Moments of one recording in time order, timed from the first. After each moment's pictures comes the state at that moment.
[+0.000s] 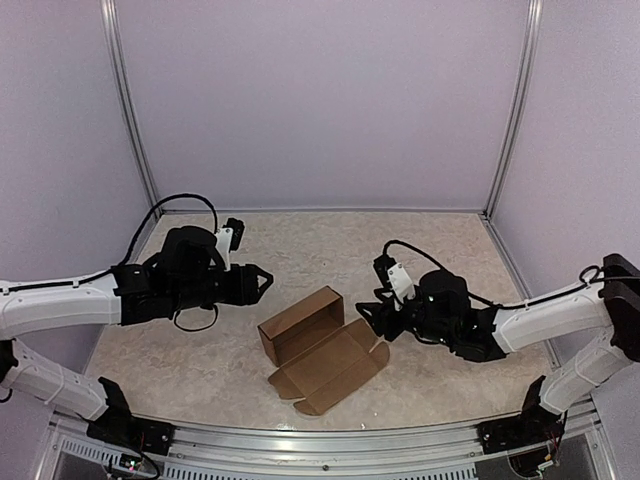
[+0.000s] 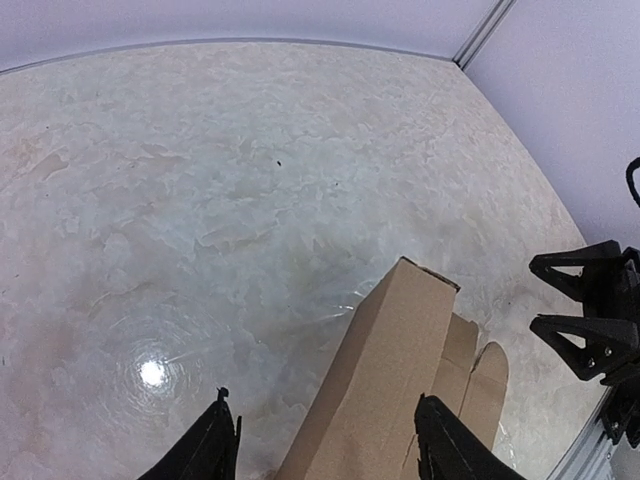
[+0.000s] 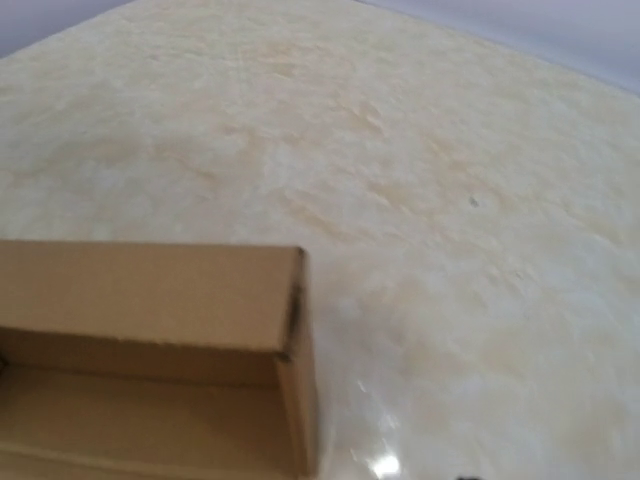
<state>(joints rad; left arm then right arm) -0.85 1.23 0.79 -0.10 -0.16 -0.50 0.95 1.47 0.54 0.60 0.17 0.09</state>
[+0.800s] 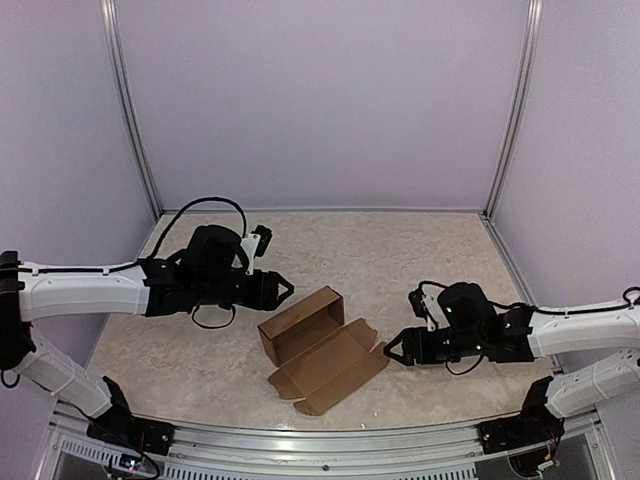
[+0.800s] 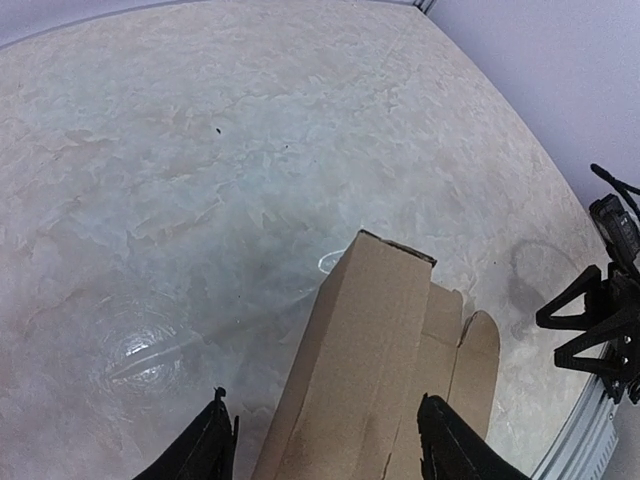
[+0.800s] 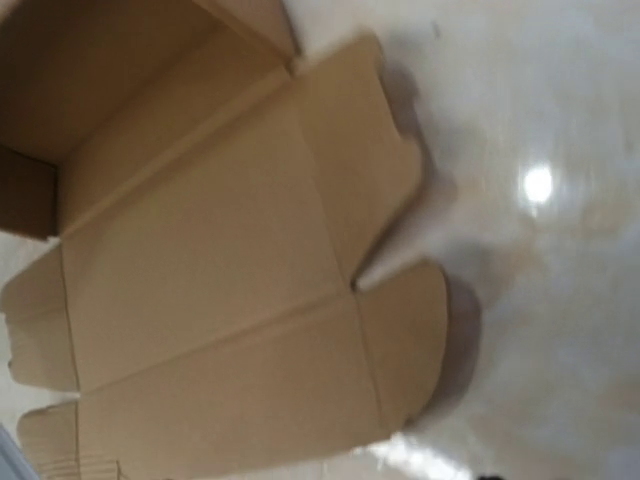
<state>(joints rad) -0.84 1.38 0.86 -0.06 -0.02 -0.44 0.88 1.16 0.46 -0.03 -0.12 0.73</state>
